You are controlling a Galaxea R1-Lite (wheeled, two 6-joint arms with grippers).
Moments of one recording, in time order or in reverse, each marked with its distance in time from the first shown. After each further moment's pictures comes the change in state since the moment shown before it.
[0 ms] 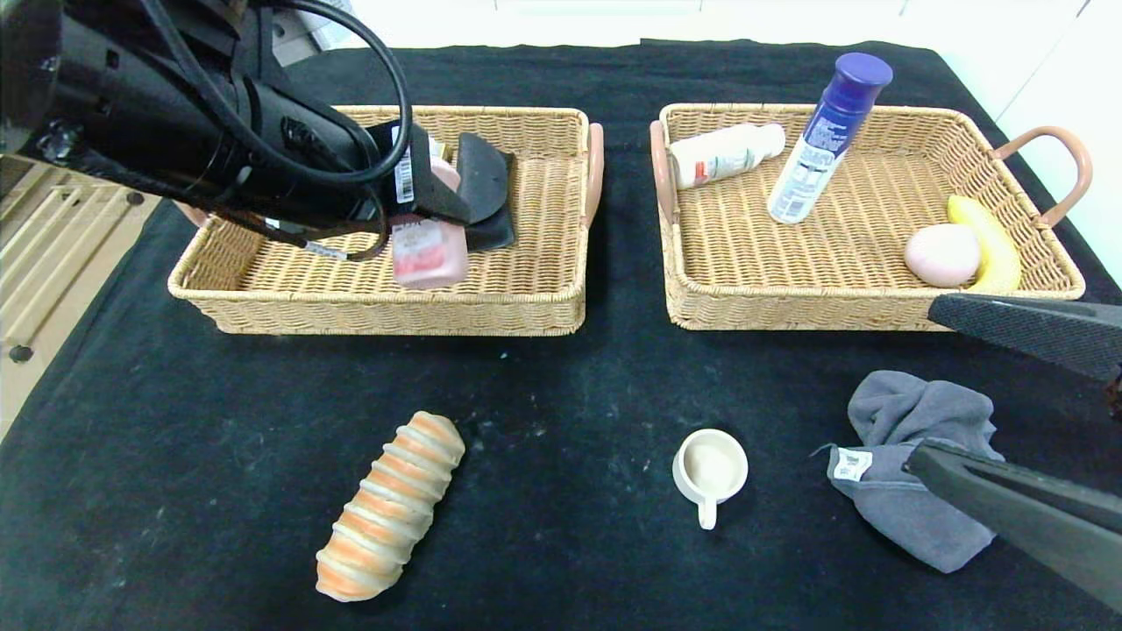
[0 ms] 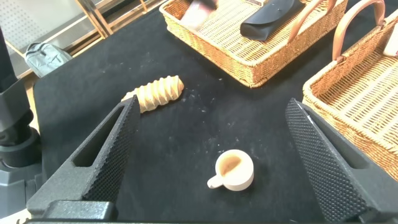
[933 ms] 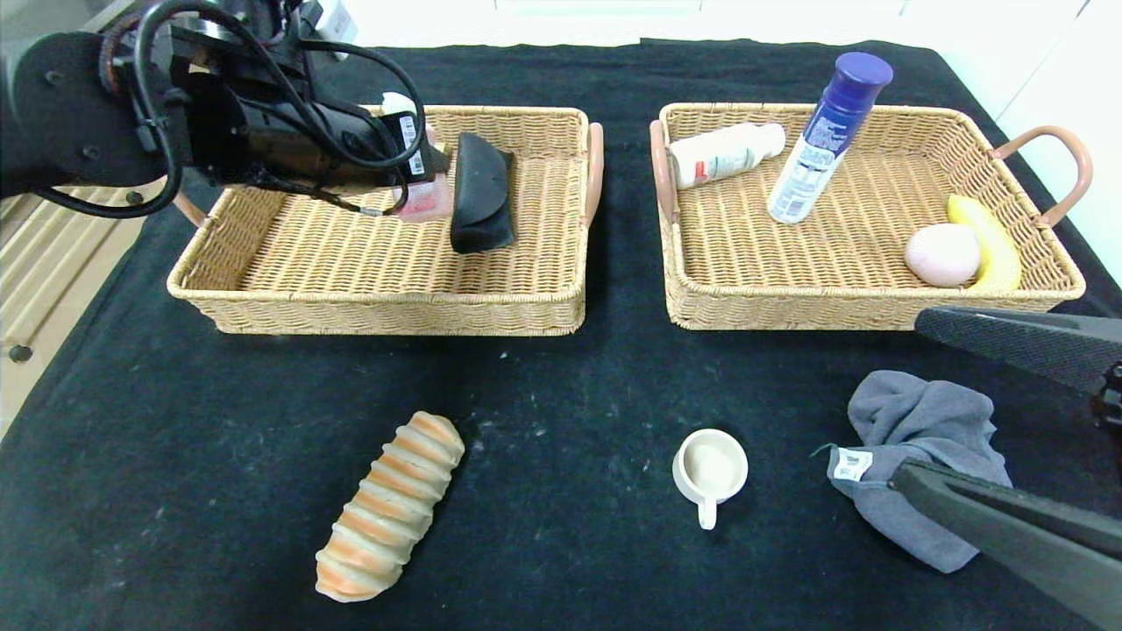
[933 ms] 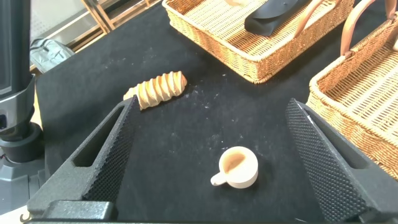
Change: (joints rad) left arm 0.209 0.188 -0.016 -0.430 -0.027 0.127; right arm 0.011 0.010 0.008 0.000 -0.001 -0.001
